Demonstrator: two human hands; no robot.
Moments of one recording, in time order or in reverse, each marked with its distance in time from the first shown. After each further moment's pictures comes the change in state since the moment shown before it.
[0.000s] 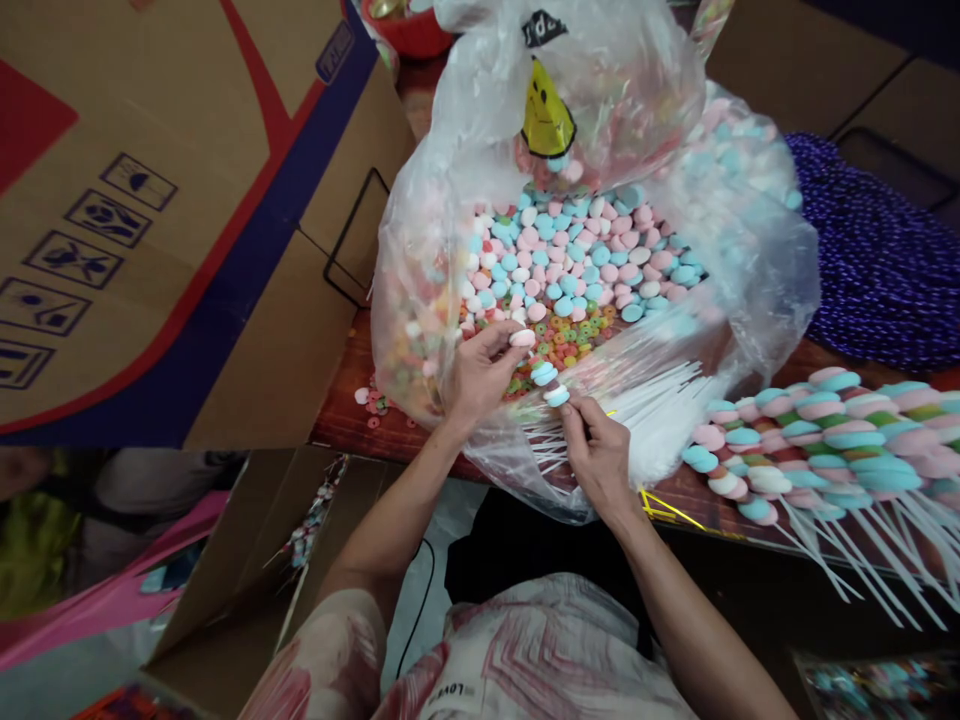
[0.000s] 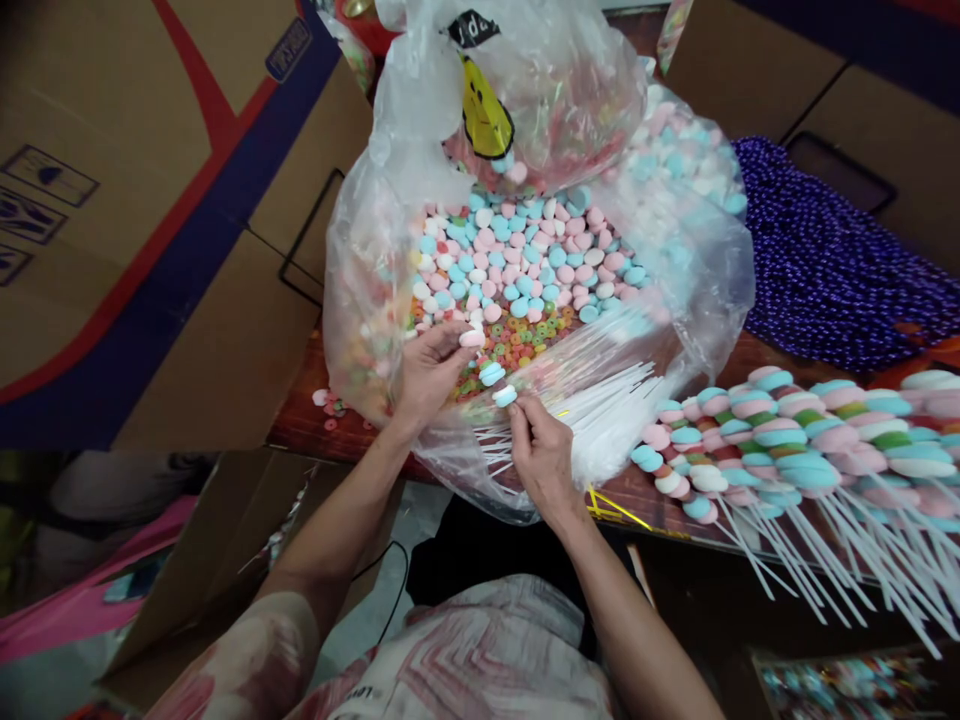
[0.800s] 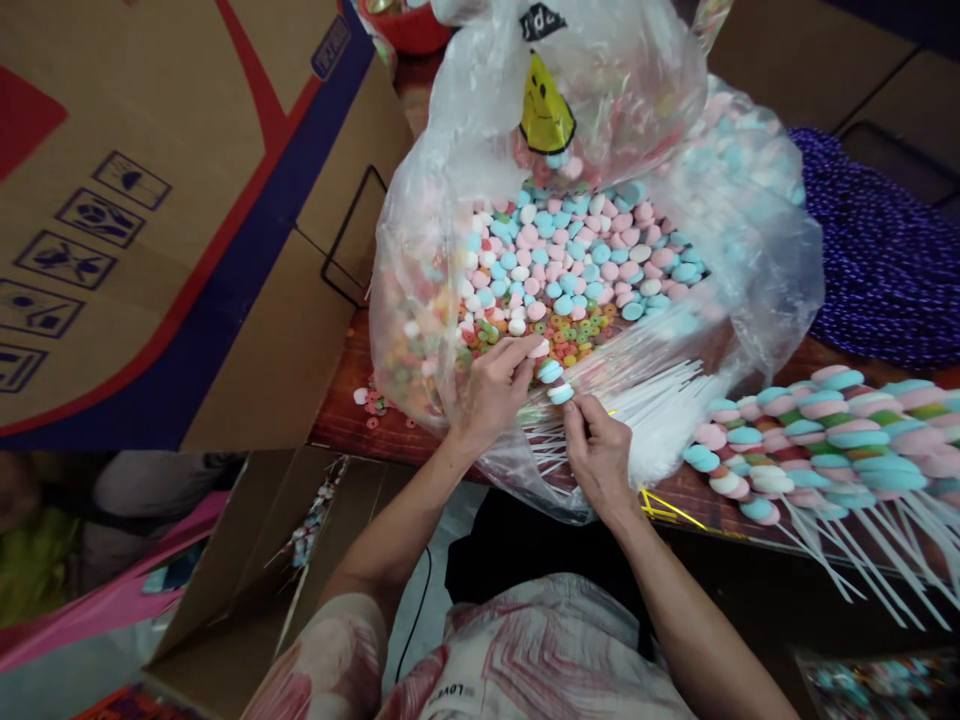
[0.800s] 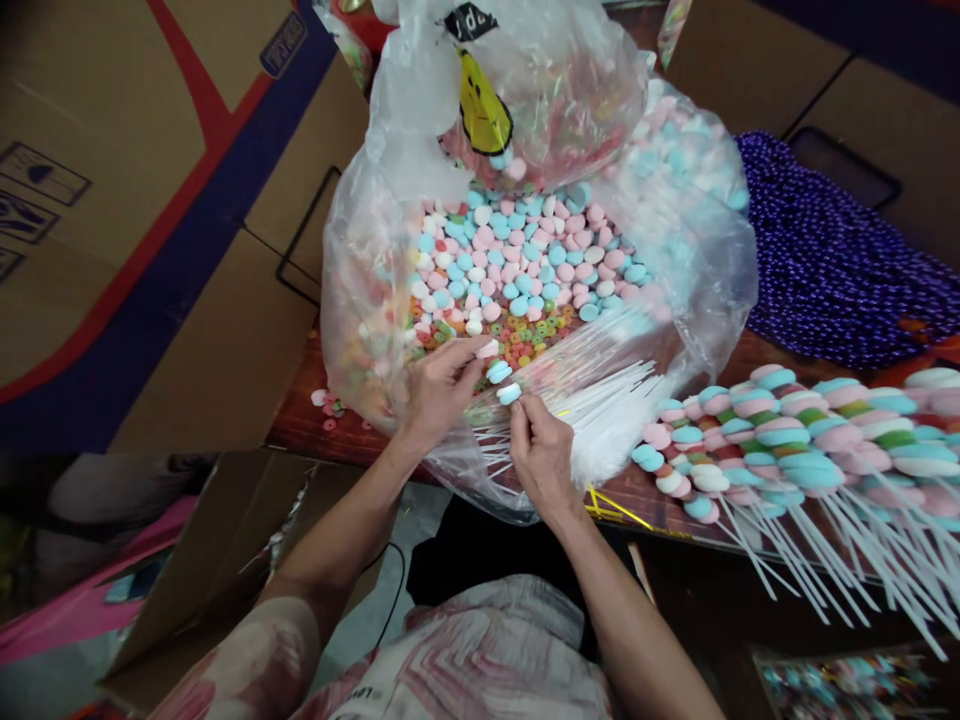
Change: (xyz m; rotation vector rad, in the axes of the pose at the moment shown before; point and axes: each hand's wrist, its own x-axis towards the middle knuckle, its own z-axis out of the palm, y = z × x) left_hand -0.021 0.021 0.001 0.601 -0.123 0.312; right_hand 0.001 0.001 0.002 -0.076 0.035 -0.014
